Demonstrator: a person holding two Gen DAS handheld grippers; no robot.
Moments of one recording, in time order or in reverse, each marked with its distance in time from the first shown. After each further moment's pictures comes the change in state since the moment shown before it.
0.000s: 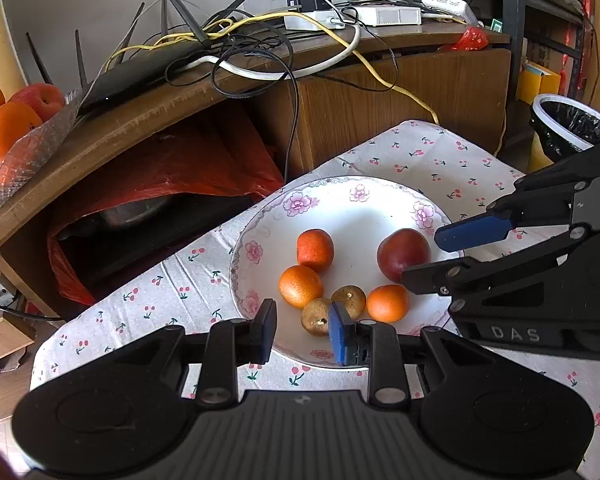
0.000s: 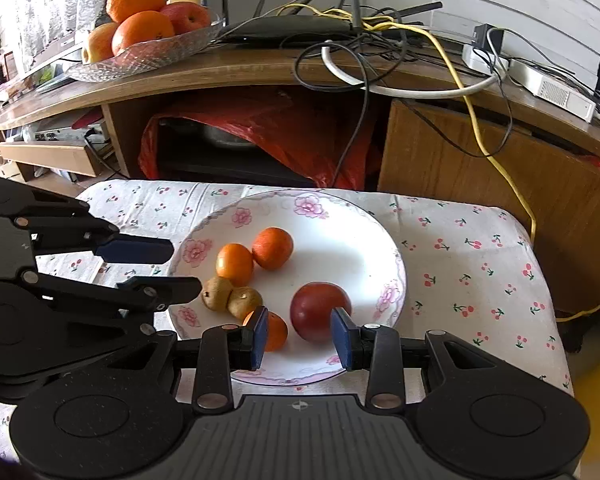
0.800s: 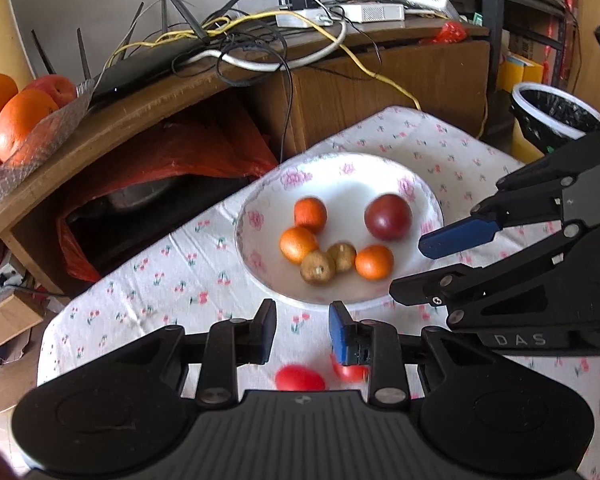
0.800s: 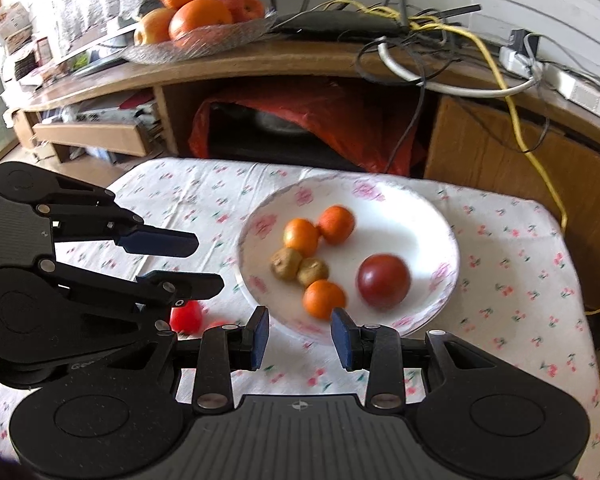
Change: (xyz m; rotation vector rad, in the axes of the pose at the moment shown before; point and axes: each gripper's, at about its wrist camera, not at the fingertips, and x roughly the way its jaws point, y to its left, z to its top) left arm -0.033 0.006 -0.031 0.025 0.013 -0.028; right arm -0.017 0.033 -0.017 -0.040 0.031 0.089
